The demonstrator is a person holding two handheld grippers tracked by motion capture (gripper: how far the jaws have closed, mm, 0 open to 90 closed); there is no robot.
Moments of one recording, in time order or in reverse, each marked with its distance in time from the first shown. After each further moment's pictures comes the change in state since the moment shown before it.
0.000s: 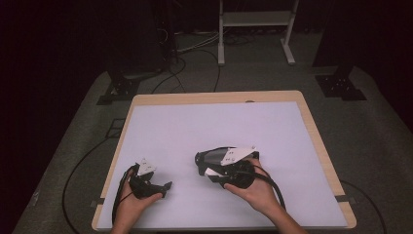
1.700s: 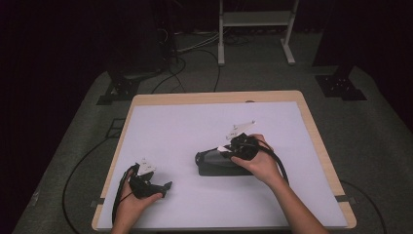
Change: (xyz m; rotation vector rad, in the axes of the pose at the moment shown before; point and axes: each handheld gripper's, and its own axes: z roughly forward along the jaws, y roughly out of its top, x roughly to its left) left arm 0.000 0.000 0.000 0.001 0.000 0.001; right arm -0.077 0.014 0.013 0.127 -0.124 0.001
